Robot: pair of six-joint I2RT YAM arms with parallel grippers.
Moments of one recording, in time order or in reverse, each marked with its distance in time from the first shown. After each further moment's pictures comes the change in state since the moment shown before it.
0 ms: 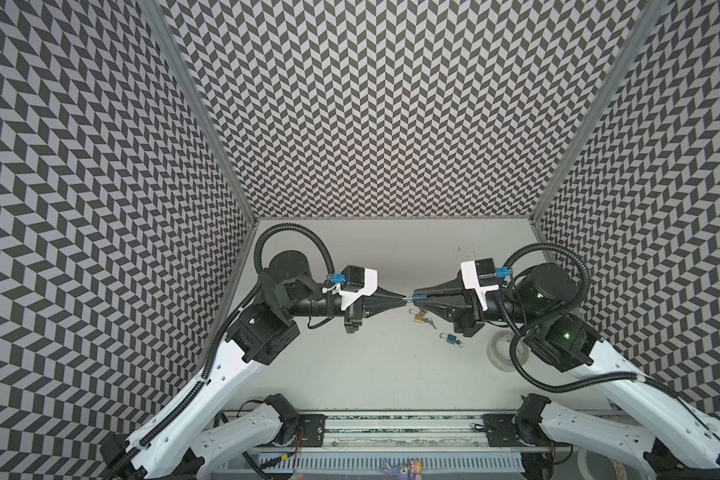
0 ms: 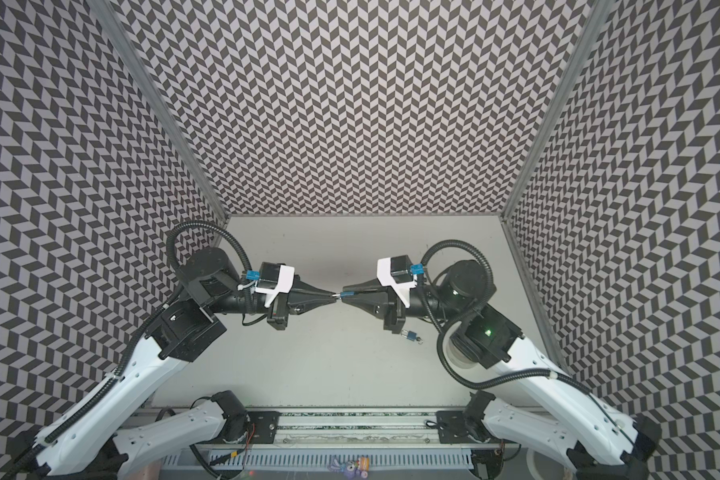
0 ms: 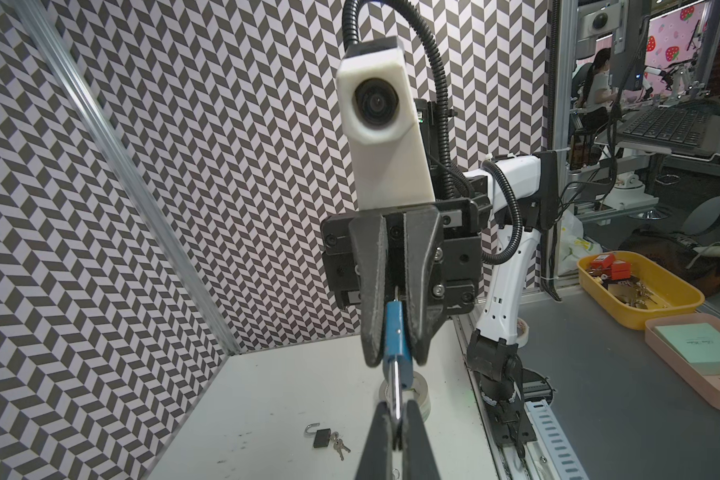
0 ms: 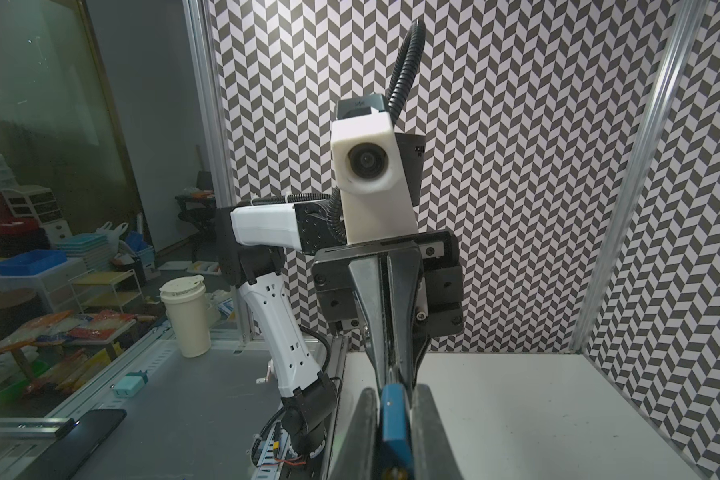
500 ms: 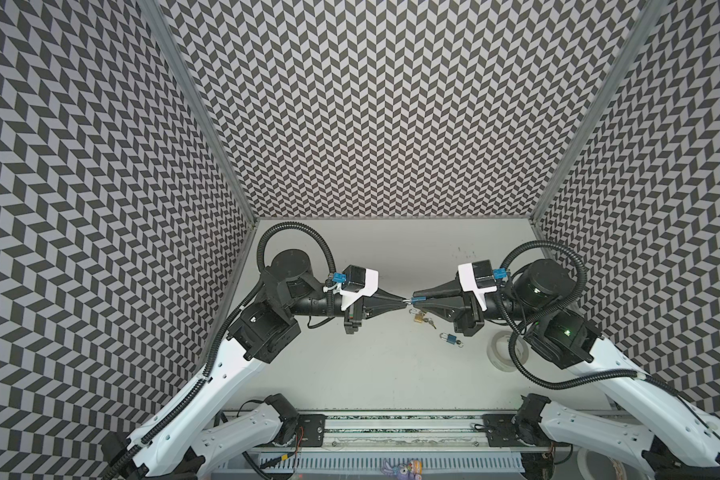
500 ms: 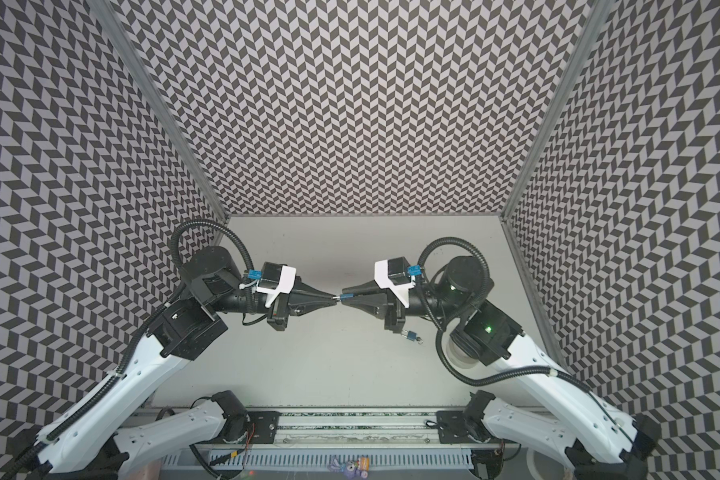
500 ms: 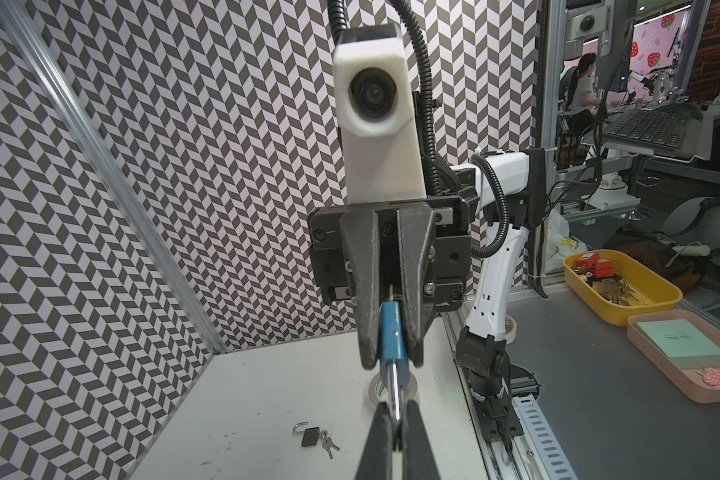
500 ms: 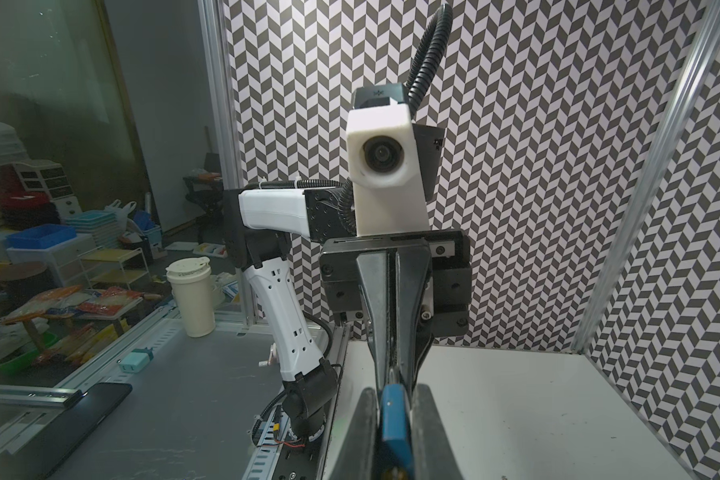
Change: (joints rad) left arm 0.001 0.020 0.000 -0.011 0.034 -0.009; right arm 0.003 0.040 0.023 -0.027 -0.055 -0.047
